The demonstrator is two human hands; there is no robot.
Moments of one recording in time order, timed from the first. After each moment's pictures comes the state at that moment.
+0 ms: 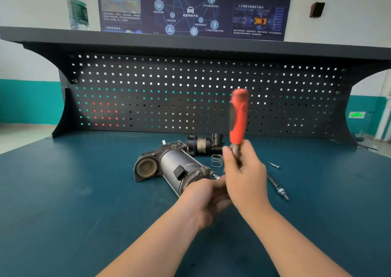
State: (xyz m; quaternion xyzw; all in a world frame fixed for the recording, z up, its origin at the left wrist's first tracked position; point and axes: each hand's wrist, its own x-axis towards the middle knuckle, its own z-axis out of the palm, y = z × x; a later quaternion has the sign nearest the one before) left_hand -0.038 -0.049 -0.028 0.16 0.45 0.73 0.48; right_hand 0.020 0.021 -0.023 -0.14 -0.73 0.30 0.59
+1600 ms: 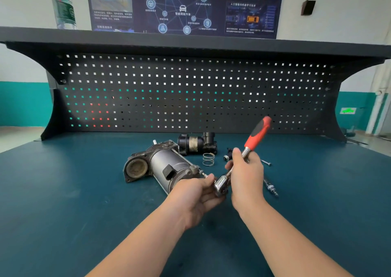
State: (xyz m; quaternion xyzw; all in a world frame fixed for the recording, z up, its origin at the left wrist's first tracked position) left_hand -0.037 -0.047 -0.028 0.15 0.49 0.72 0.46; right_hand 0.015 0.043 -0.024 -0.29 -0.53 0.58 0.55
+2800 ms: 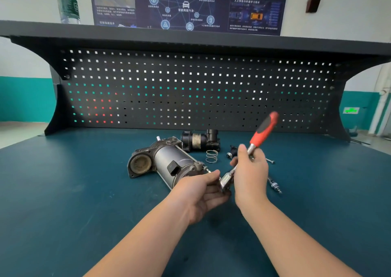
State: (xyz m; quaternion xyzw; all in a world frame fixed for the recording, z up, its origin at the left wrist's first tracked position) left_hand -0.041 -0.048 -0.030 0.16 0.50 0.70 0.48; right_hand 0.015 0.037 -0.026 -0.29 -0.54 0.54 0.58
